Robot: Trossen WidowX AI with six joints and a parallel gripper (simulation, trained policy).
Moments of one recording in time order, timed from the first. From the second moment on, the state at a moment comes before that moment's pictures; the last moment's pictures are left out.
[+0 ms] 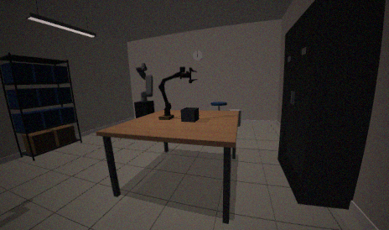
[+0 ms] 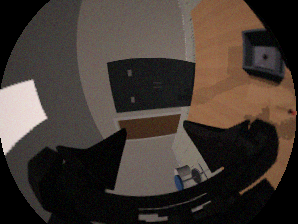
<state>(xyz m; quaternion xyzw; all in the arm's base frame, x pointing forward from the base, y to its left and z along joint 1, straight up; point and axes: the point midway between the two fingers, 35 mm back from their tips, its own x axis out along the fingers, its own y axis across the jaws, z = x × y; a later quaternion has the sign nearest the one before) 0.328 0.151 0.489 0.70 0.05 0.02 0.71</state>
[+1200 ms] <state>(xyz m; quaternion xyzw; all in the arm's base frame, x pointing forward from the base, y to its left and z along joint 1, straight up) 0.265 0.119 0.225 0.54 0.48 -0.22 0.65</state>
